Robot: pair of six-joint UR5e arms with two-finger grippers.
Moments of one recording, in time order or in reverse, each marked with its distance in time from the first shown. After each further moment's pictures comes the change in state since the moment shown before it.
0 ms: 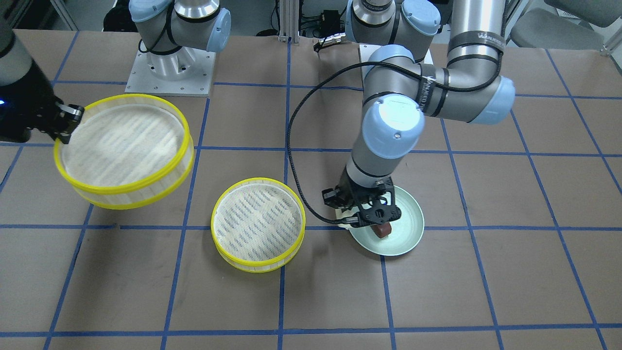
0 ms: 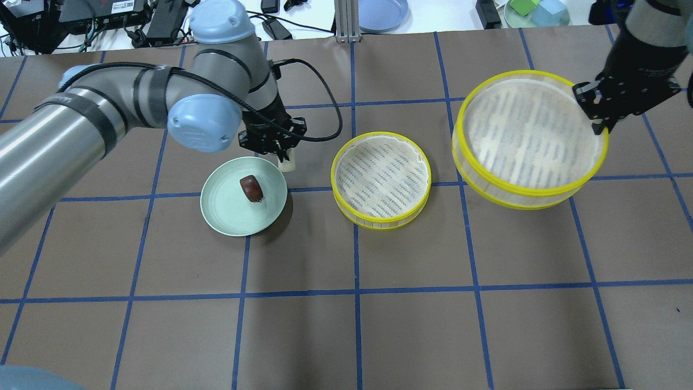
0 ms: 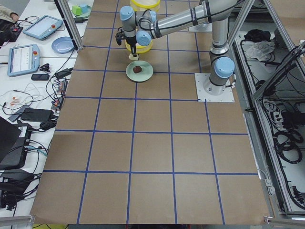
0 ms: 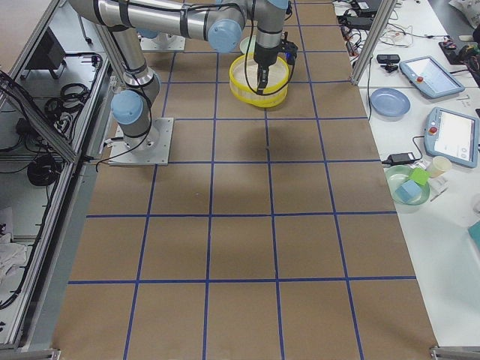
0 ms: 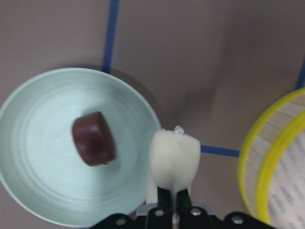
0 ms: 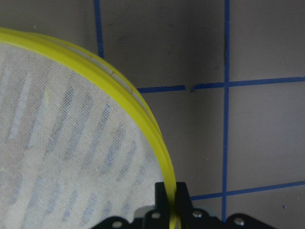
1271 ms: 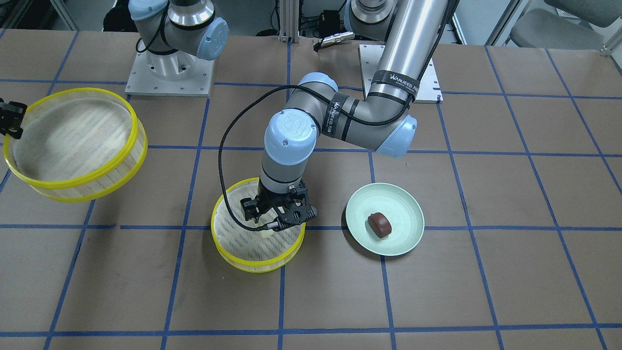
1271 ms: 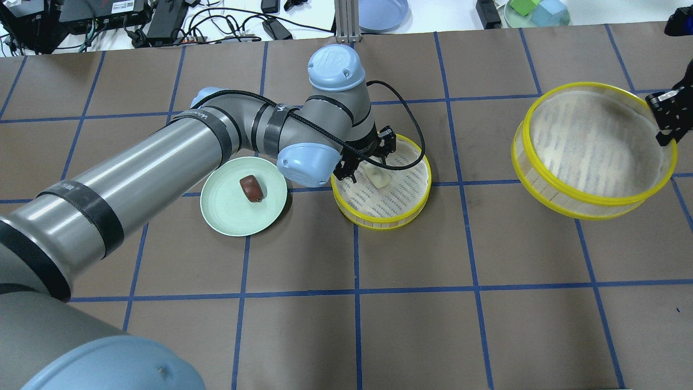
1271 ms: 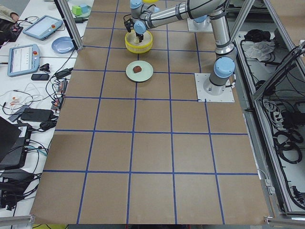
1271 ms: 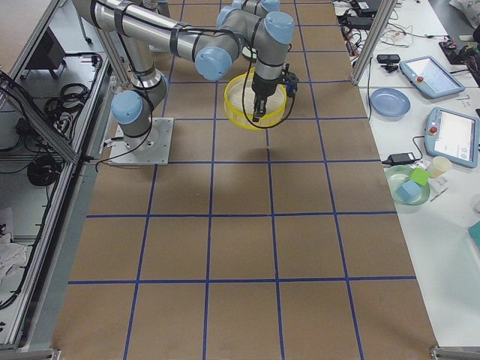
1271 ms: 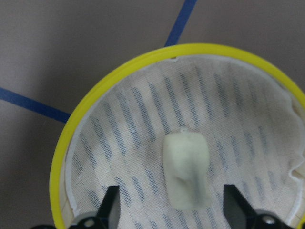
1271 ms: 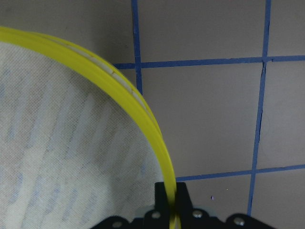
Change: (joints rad) left arm -0.185 -0.146 0.035 0.217 -0.066 -0.367; right arm -0.143 0.014 0.005 0.007 -0.003 -0.147
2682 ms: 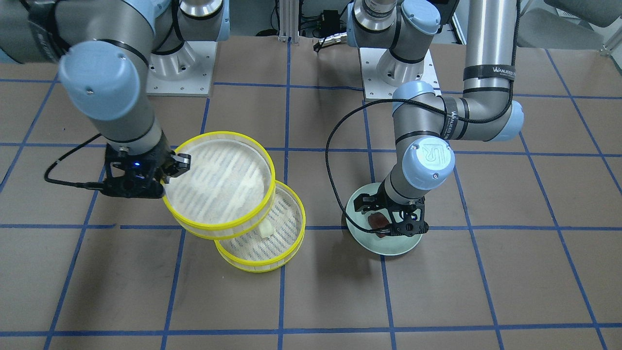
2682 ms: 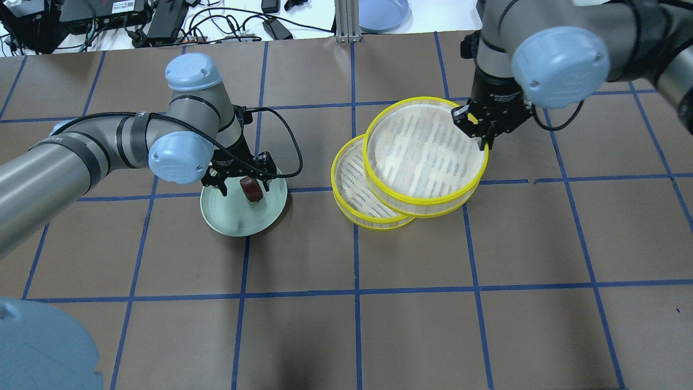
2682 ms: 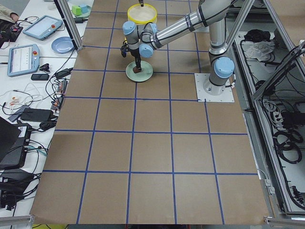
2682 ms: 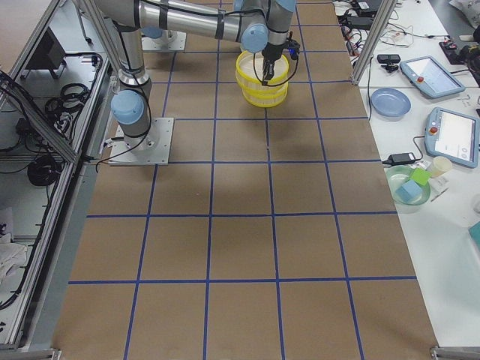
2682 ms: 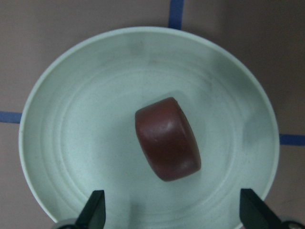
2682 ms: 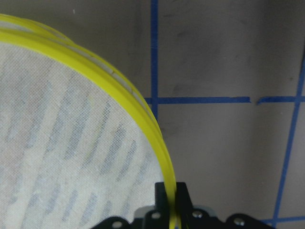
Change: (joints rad) left arm 0.370 0.114 -0.233 -0.133 0.136 0.705; right arm 0.520 0.210 -0.021 -0.130 0.041 0.471
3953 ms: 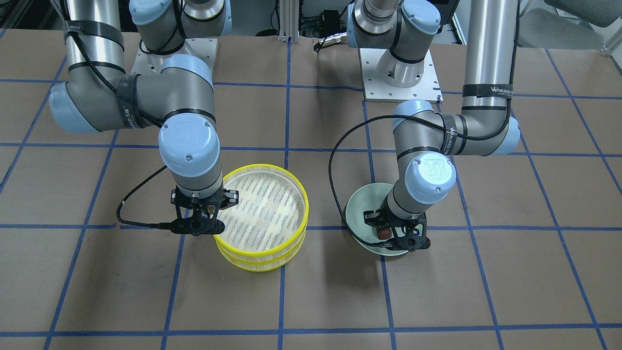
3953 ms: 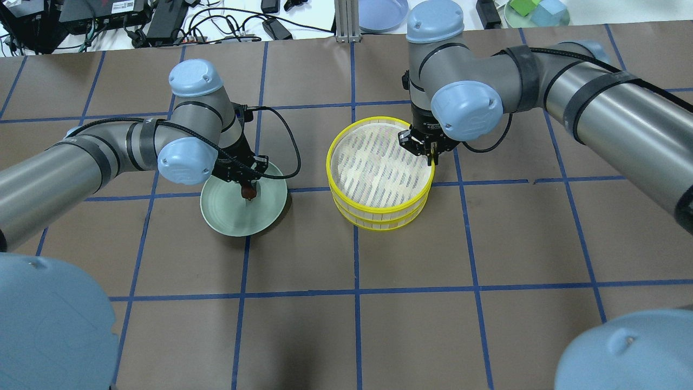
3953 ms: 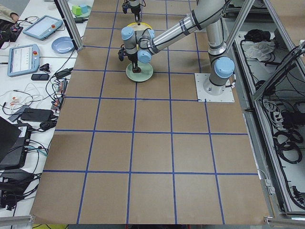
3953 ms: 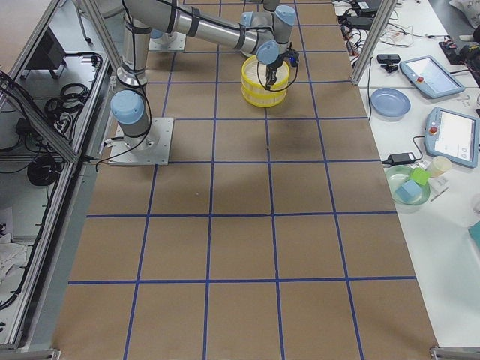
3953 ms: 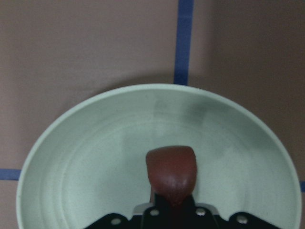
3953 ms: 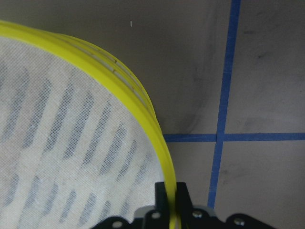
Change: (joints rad) left arm 0.022 -0.046 0.013 0.112 0.002 0.070; right arm 0.093 0.151 0.007 -0.150 -0.001 0.067
